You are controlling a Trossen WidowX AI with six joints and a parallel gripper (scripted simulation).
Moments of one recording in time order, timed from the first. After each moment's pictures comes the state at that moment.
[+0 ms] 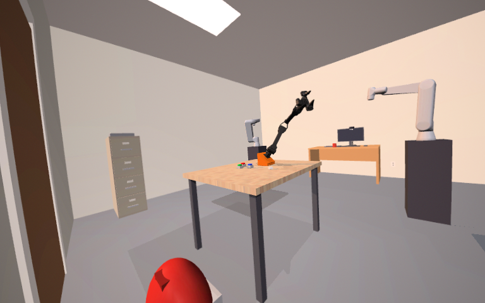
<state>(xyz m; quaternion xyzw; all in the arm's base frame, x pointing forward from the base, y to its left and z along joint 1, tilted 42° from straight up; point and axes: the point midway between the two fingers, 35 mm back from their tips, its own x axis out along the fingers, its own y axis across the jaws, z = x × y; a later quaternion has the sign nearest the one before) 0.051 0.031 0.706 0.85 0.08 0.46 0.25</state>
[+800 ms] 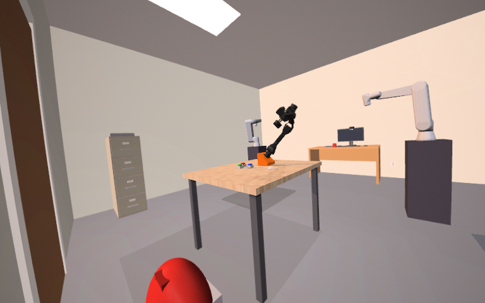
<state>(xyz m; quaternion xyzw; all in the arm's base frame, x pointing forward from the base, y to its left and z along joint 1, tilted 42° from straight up) 0.352 0.081 0.499 0.62 0.11 0.09 0.77</state>
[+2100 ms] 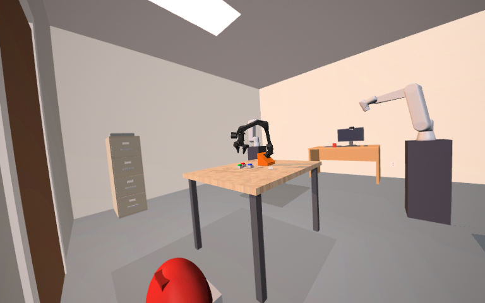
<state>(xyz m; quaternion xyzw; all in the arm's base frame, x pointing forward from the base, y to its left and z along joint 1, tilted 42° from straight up) 0.245 -0.175 -0.042 0.23 0.68 0.19 0.67</state>
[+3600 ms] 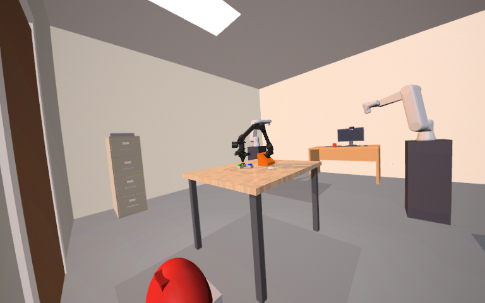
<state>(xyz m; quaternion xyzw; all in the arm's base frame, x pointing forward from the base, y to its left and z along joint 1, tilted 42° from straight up) 0.223 -0.117 -0.115 0.24 0.67 0.24 0.66</state>
